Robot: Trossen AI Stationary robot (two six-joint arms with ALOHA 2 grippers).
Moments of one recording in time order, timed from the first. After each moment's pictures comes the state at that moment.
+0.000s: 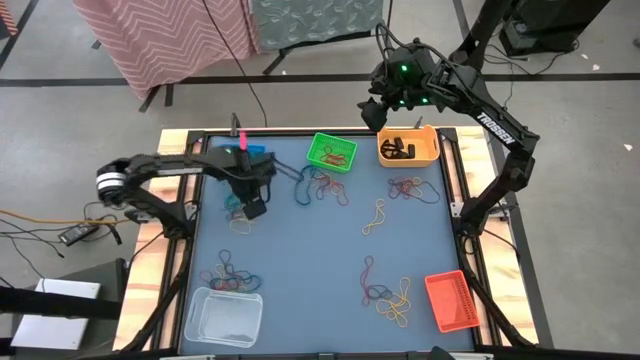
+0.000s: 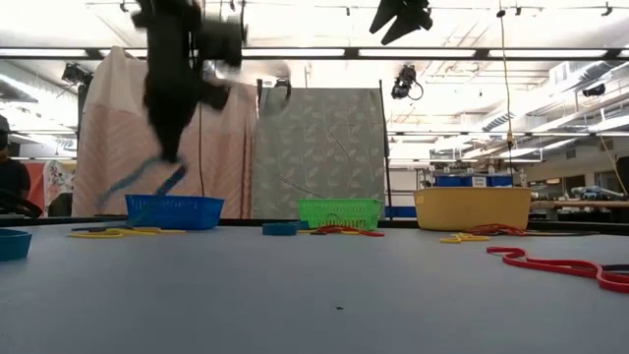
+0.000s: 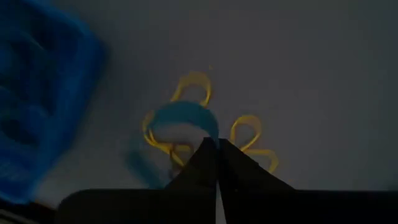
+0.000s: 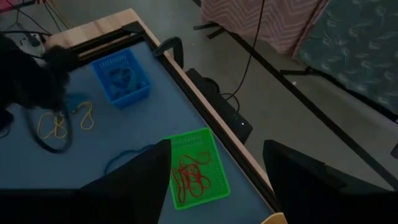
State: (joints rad) left arm 0.33 1.40 1.05 -1.10 -0.02 -0.16; right arm -0.54 1.62 2.06 -1.12 0.05 0.03
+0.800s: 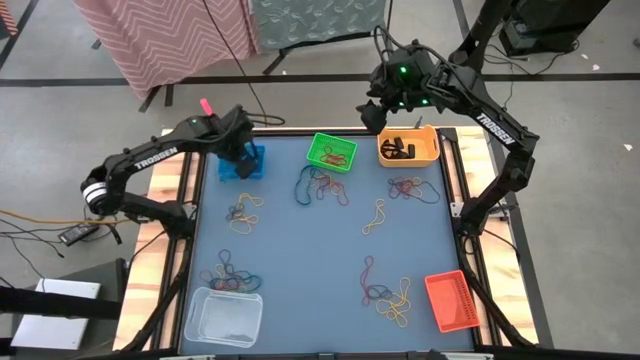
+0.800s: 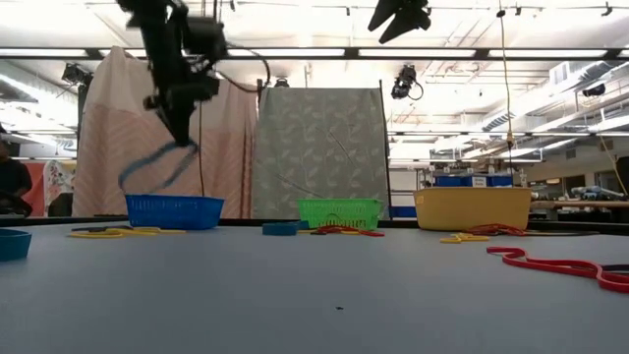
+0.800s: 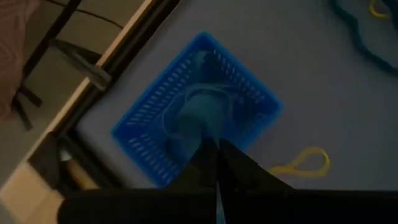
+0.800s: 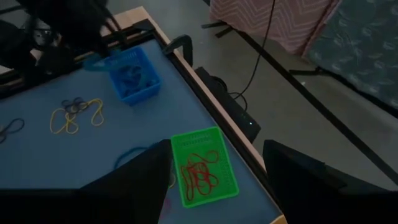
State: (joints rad) left arm 0.66 1.28 1.11 -1.01 -0.21 -0.03; right arm -0.52 1.62 2.06 -1.12 0.02 0.03
